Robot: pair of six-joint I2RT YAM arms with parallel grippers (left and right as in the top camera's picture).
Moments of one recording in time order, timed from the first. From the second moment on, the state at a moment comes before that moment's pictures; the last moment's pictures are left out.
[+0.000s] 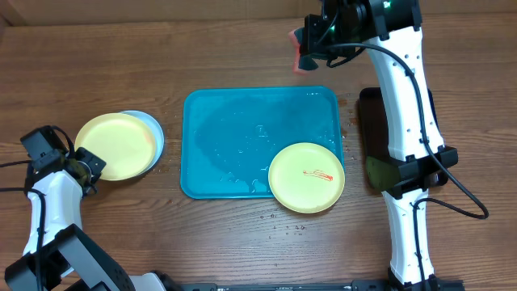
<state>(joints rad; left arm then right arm) 0.60 1.54 0.91 -0.49 -0.02 -0.39 0.30 2.41 2.95 -1.64 -0.33 0.31</state>
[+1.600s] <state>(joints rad) -0.43 1.83 1.24 -0.79 0.42 0.09 0.30 2.41 2.95 -1.64 -0.33 0.30</state>
